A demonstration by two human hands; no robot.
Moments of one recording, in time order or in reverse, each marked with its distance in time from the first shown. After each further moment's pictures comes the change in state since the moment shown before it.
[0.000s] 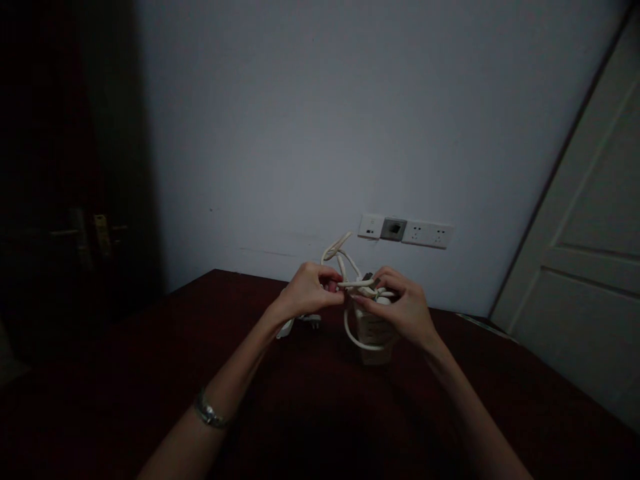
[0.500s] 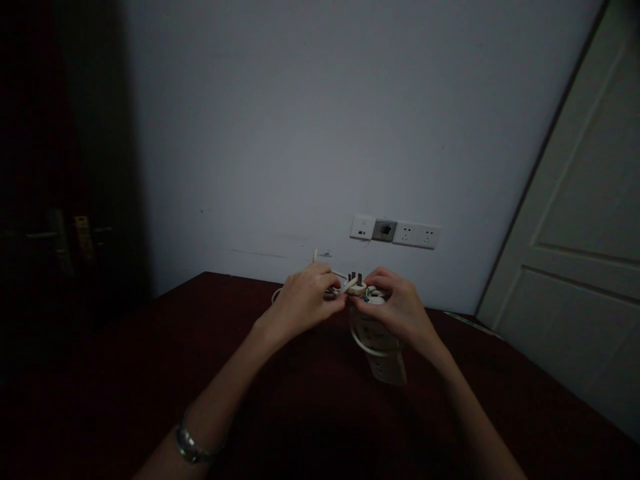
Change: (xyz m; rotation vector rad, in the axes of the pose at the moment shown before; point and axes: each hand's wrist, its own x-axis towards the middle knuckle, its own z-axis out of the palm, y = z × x) left_hand -0.014 0.028 0.006 0.616 0.081 0.258; right_hand 0.000 -0.001 -0.010 -0.240 -0.066 0.057
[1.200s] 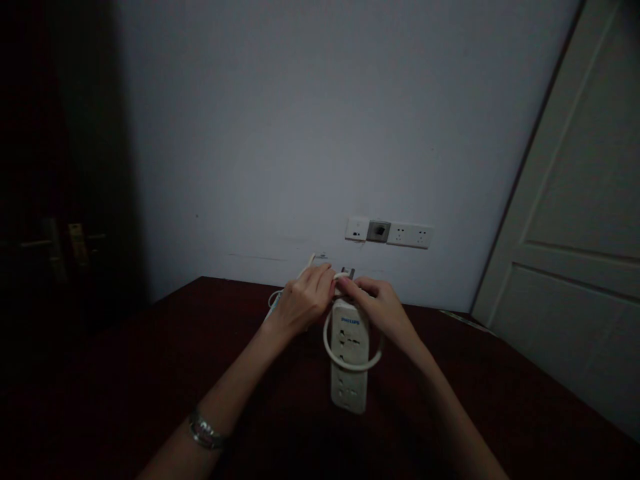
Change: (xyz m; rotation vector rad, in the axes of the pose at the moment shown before) left_hand 0.002 -0.019 0.036 0.479 0.430 0.323; right_hand 0.003 -0.017 0.014 0.336 -0.017 0.286
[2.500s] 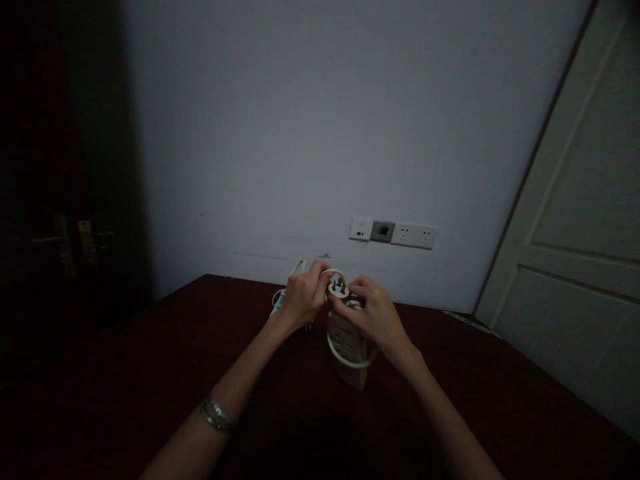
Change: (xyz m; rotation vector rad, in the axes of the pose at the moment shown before) left_hand -0.003 -0.004 0.005 -0.476 -0.174 -0.528; right_hand -0.008 0.004 0.016 -0.460 0.040 -0.261
